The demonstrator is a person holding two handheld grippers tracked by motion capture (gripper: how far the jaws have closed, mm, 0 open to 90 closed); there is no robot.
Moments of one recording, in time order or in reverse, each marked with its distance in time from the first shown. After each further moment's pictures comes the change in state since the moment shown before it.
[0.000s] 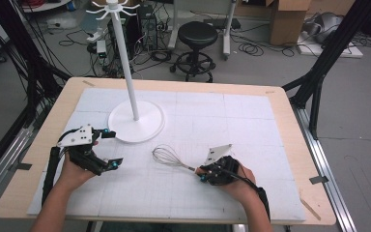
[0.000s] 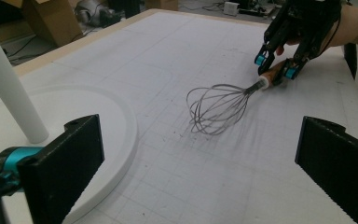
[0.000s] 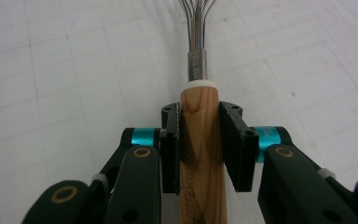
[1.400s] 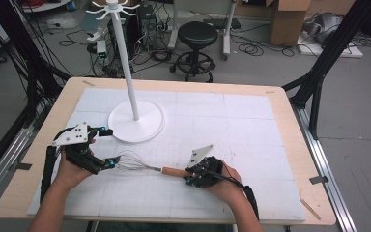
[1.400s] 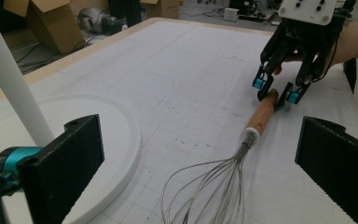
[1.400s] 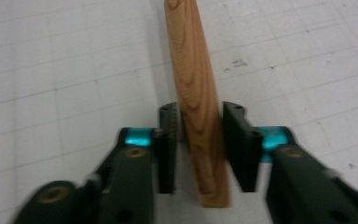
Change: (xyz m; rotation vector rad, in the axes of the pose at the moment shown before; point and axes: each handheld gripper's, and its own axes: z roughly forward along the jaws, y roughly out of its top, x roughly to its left) left arm 0.000 0.006 -0.008 -0.024 0.008 0.008; right arm 0.016 0.029 0.022 0.013 0.046 -0.053
